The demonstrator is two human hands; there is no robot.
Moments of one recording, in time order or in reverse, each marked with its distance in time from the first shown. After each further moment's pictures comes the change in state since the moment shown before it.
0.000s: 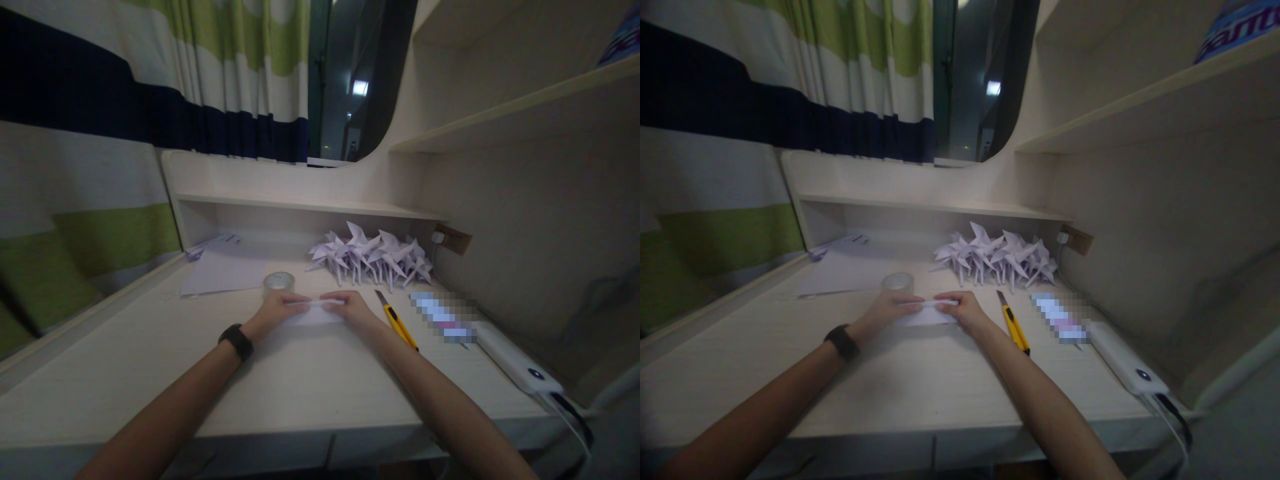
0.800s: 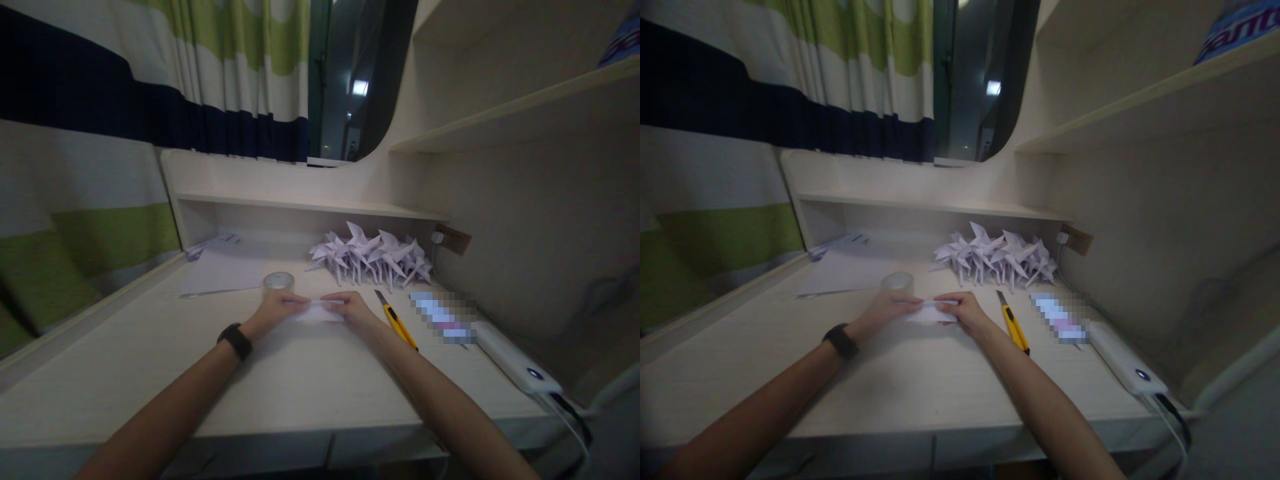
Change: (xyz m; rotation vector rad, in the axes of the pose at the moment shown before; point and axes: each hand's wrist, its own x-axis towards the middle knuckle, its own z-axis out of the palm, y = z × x) left_hand -0.002 0.007 -0.001 0.012 0.026 0.015; right_hand 0.002 0.005 -0.002 0.125 -0.043 0.035
